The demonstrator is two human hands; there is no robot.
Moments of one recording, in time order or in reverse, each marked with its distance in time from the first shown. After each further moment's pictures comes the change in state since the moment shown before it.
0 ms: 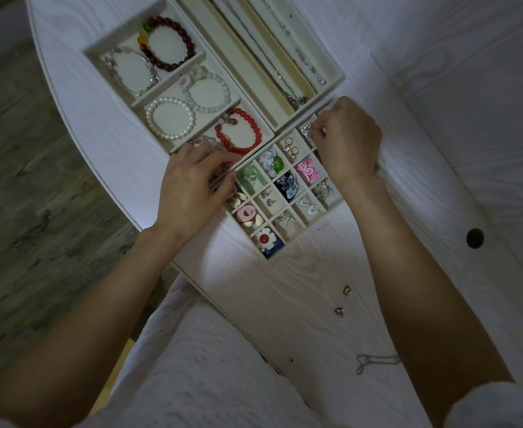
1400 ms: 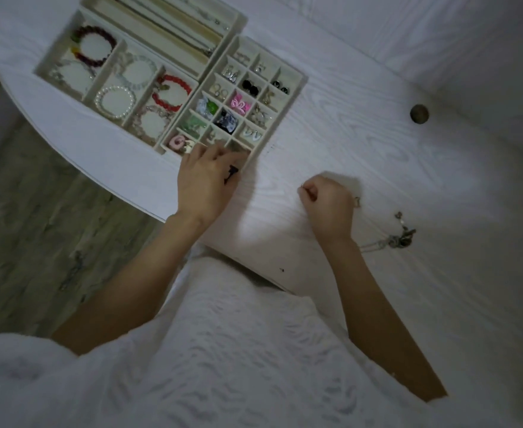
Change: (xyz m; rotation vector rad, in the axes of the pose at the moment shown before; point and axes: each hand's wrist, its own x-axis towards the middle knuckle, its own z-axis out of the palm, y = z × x) left_hand -0.063 0.077 0.031 0.287 -0.165 0.271; right_hand -0.235 0.040 0.042 0.426 0.092 0.434
